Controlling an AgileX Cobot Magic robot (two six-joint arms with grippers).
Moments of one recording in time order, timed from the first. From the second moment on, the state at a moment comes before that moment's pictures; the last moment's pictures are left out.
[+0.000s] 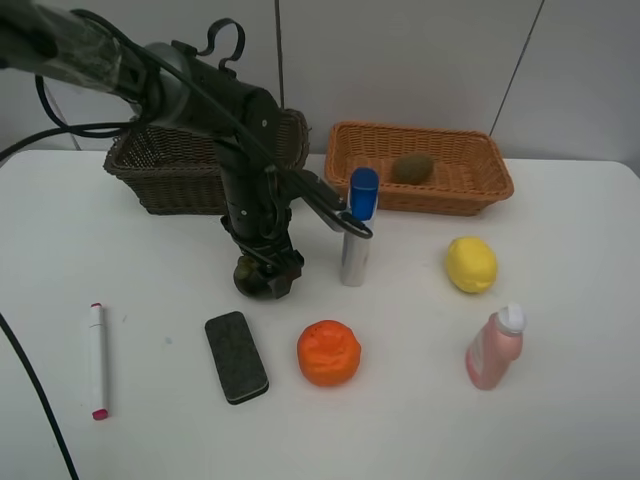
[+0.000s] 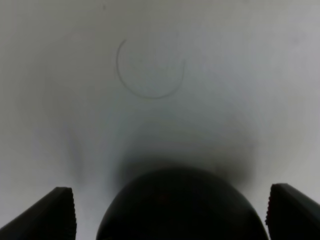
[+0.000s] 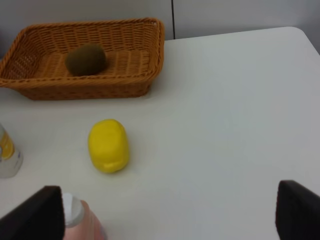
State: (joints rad) left arm -0.62 2.20 -1.45 -0.02 0.80 0.38; right arm -0.04 0.00 -0.52 -0.02 1.07 0.05
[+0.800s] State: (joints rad) left arm -0.62 2.19 -1.45 0.00 0.91 0.38; right arm -0.04 0.00 -0.52 -0.02 1.07 0.05
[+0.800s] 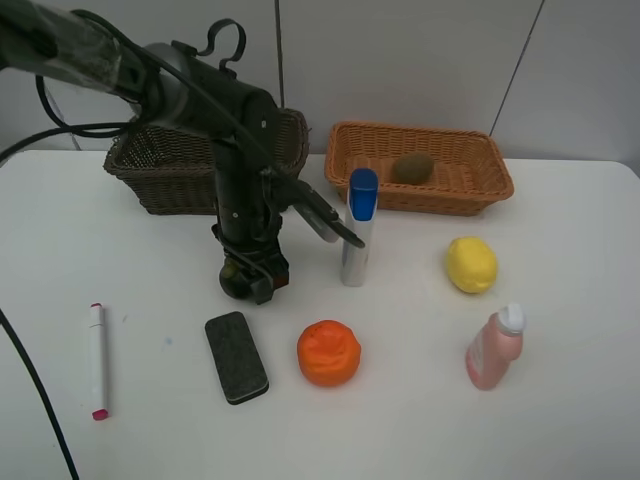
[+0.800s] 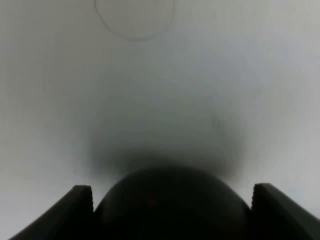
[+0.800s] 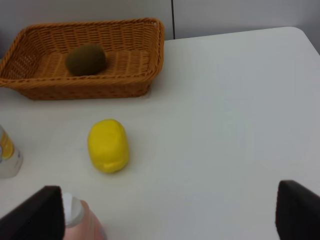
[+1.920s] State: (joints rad) left arm -0.62 2.53 -2.31 -0.07 0.54 0.04; right arm -0.04 0.00 -0.52 -0.02 1.07 0.05
